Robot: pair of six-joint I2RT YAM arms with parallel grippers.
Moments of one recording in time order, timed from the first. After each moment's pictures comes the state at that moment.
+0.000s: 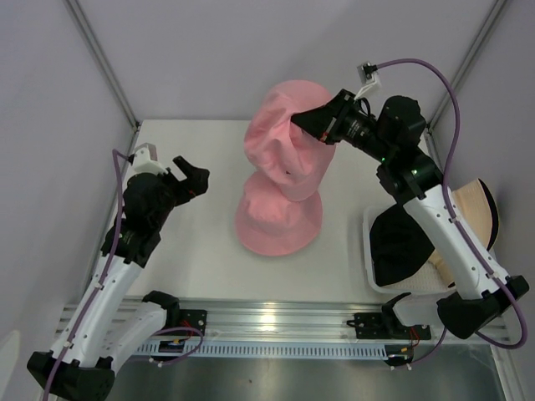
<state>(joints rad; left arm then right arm) -0.28 0.80 0.88 -0.35 -0.13 -0.59 0.52 1.32 1.60 -0.19 -0.38 0.77</state>
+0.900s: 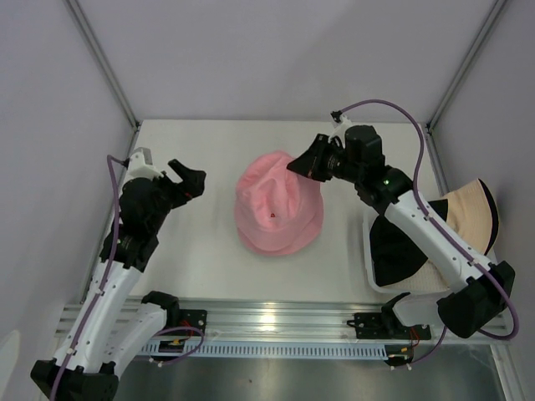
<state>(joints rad) -0.23 0.74 0.84 -0.33 -0.11 -0.59 0.56 1.33 1.32 -0.30 -0.33 0.75</state>
